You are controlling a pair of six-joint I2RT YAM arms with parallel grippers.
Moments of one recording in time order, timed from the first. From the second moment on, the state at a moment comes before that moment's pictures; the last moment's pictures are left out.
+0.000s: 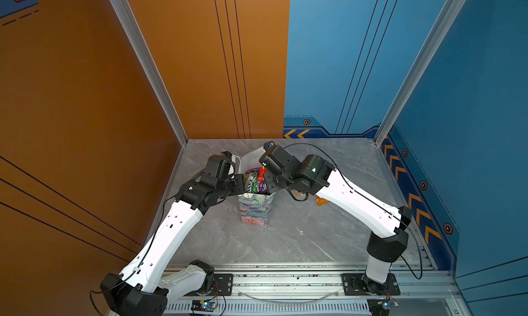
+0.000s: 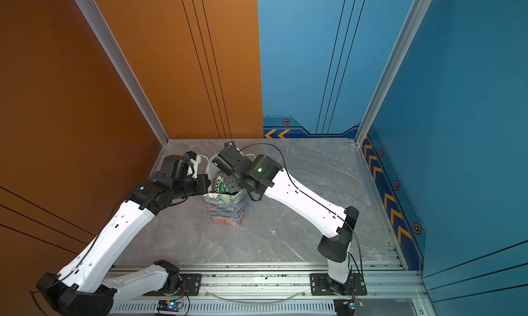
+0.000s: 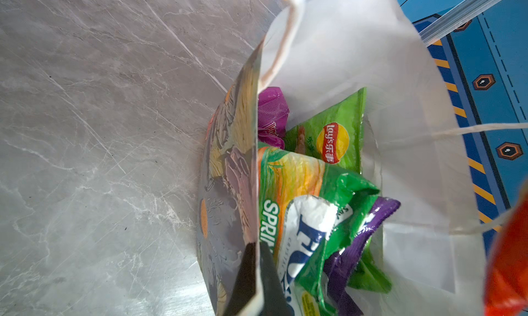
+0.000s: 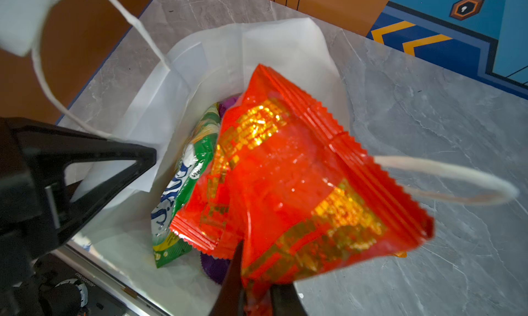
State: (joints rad) left arm -0.40 1.12 1.19 -0.84 0.04 -0.47; right arm 1.03 1.85 2.16 -1.23 0.36 0.47
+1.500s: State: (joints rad) left arm -0.40 1.12 1.19 -0.84 0.05 -0.47; right arm 0.93 2.12 2.35 -1.26 0.32 0.41
